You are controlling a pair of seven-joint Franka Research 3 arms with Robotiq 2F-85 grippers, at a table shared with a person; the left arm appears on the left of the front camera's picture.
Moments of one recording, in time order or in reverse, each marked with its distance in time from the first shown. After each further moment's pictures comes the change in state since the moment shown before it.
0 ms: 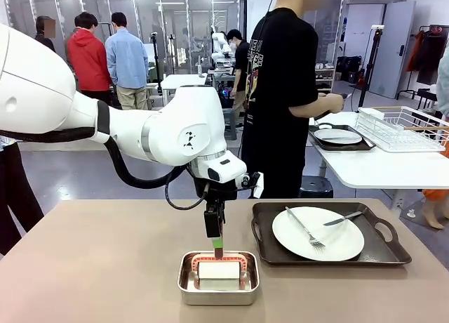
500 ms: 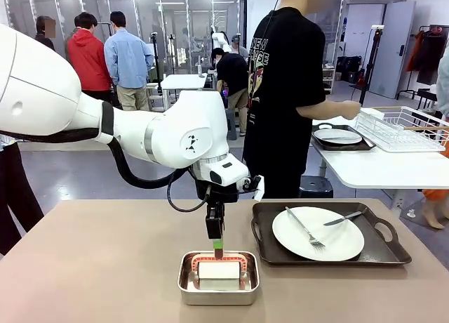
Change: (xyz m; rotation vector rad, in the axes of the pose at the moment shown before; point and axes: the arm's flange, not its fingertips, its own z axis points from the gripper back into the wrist) left arm 0.002 0.002 -0.005 0.005 0.025 0.005; right arm 0.000 0.000 0.000 0.000 0.000 0.000
